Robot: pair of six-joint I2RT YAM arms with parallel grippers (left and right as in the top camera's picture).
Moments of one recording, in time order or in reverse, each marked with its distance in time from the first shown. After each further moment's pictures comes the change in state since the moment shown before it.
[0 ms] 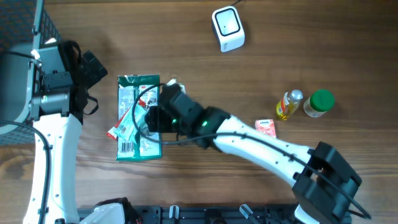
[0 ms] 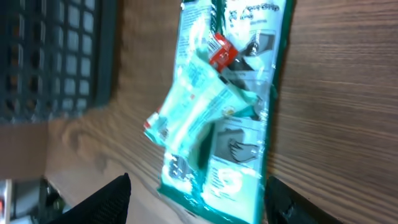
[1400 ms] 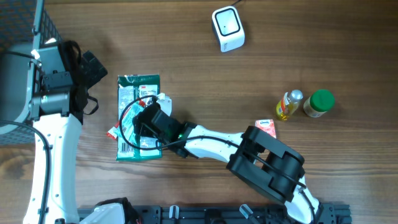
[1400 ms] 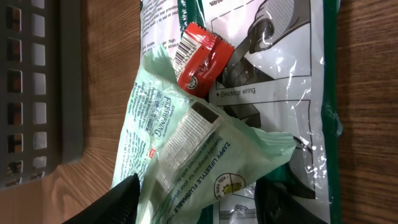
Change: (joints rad) left arm 0.000 0.000 0.000 0.000 0.000 0.000; right arm 0.069 0.353 0.000 0.434 0.113 0.212
